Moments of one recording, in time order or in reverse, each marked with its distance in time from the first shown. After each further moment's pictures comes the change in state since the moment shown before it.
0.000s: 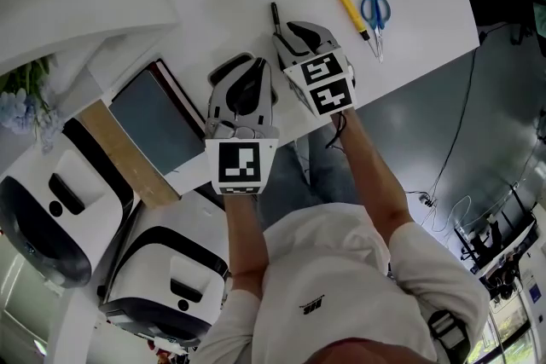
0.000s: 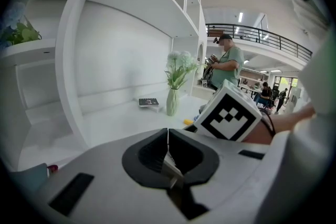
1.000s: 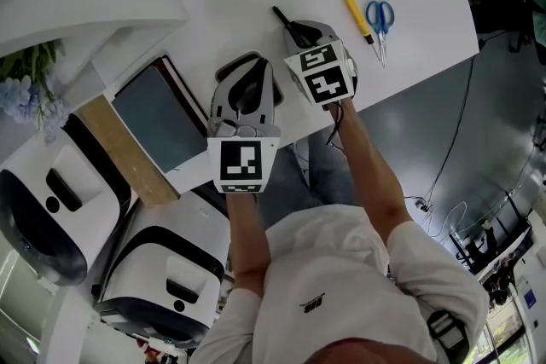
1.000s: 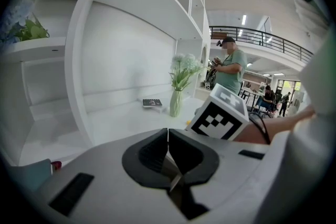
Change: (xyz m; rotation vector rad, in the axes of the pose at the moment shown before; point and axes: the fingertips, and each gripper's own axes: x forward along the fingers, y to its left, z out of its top) left arm -0.007 0.009 -0.001 -0.031 -0.018 0.020; right arm 0.015 -0.011 -0.005 -0.034 0.092 -0.062
